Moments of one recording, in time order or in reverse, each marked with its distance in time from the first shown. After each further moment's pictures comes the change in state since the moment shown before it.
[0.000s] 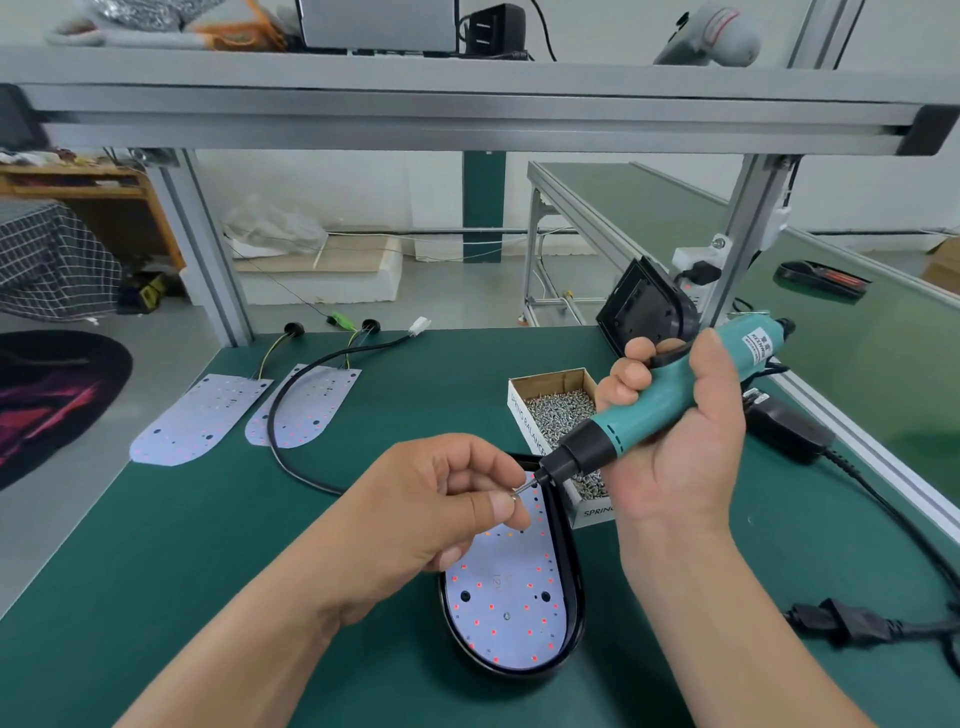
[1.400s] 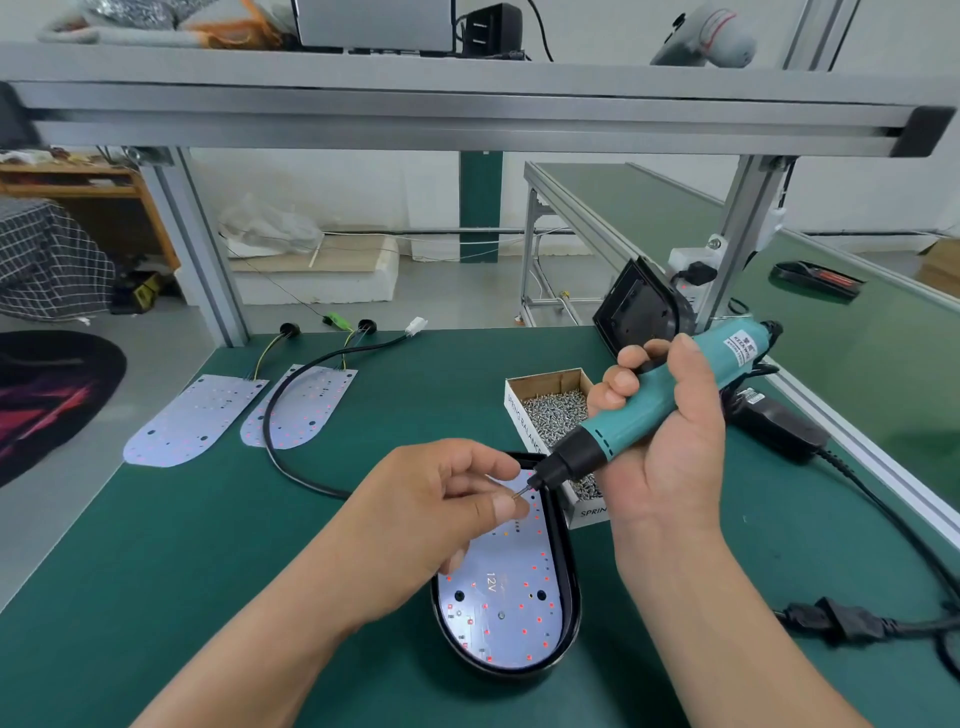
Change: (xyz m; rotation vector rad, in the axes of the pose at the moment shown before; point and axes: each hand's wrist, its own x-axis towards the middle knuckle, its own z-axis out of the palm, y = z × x) left_hand 0.001 -0.005 0.006 0.115 0.091 0.030; right_hand 0.003 0.005 -0.007 -0.065 0.004 0.008
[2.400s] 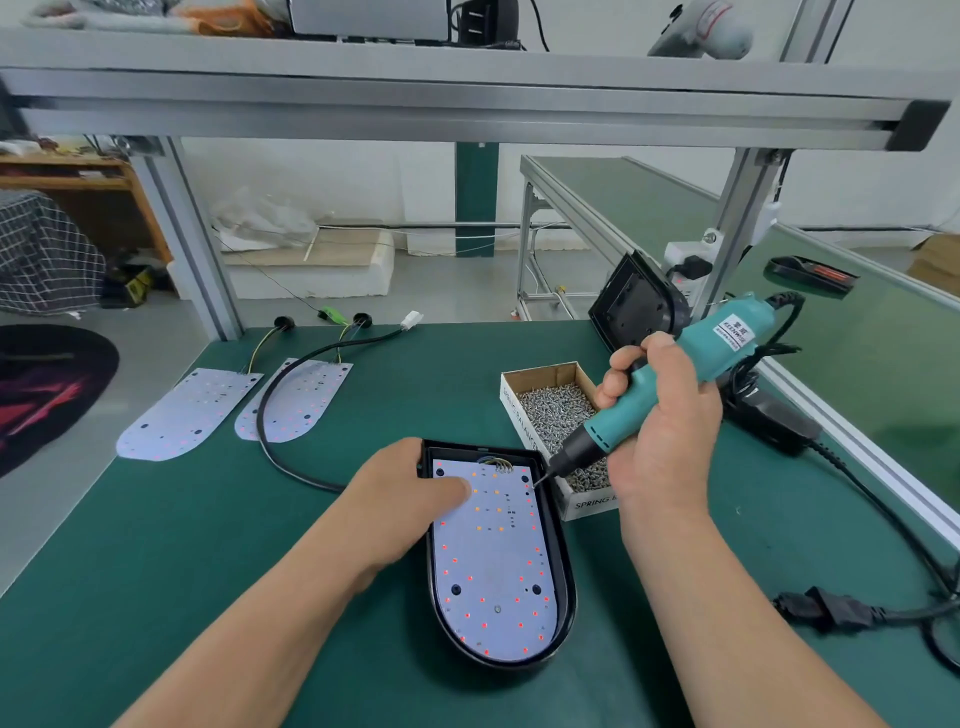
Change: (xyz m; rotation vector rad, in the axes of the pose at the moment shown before) left_hand 0.029 -0.033 -0.008 0.150 0.196 -0.235; right_hand 0.026 0.002 -0.024 -0.294 0.041 -0.157
